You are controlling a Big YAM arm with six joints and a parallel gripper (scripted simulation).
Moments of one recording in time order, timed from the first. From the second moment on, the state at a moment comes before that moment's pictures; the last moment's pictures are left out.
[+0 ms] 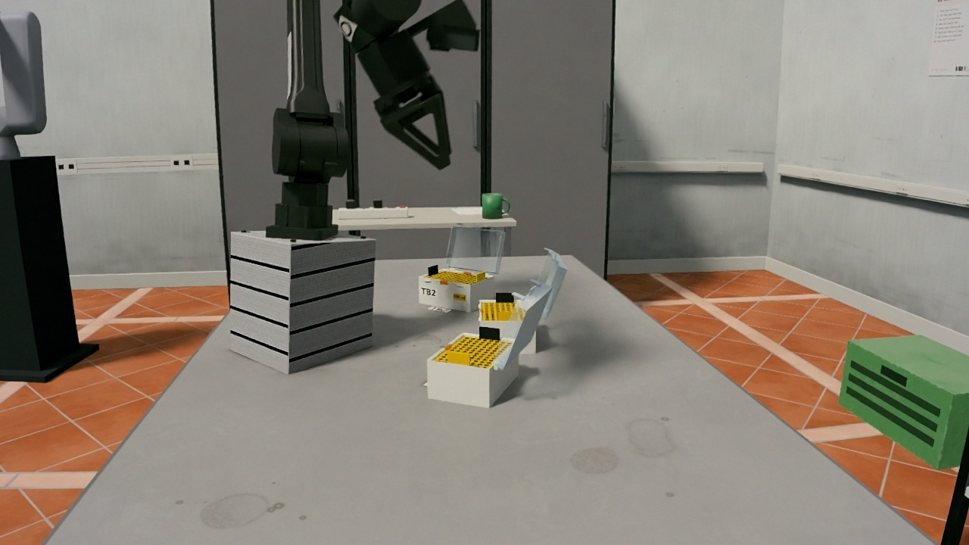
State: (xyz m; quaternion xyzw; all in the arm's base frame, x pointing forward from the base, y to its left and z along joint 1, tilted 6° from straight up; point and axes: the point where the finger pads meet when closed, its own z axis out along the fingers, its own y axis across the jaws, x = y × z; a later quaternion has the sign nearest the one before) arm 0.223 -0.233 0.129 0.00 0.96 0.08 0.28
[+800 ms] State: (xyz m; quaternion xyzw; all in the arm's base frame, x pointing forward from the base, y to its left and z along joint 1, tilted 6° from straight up) arm 0.177 -0.162 0.072 0.01 0.96 0.05 0.29
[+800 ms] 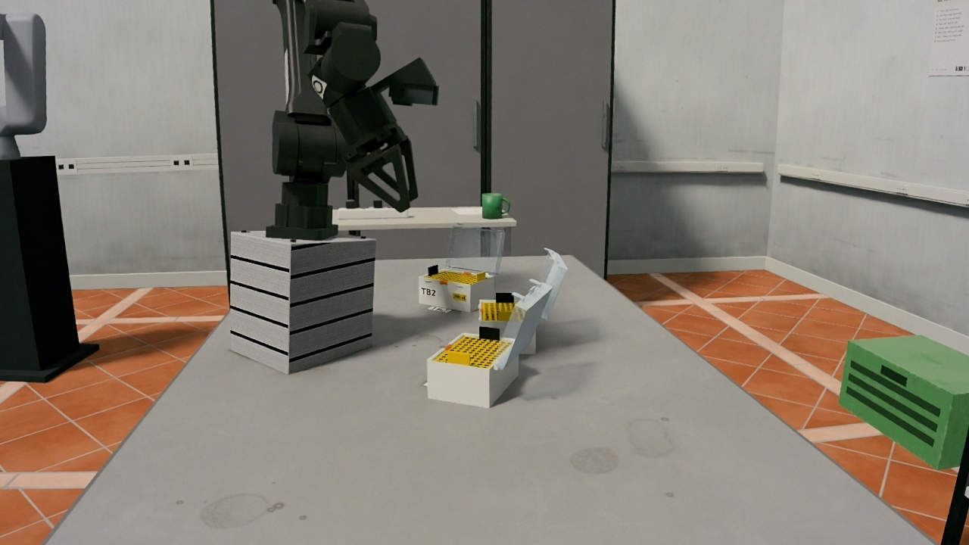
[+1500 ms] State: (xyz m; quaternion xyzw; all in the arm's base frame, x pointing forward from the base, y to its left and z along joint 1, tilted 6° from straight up) arm 0.165 -0.138 0.009 0.01 0.96 0.04 0.29
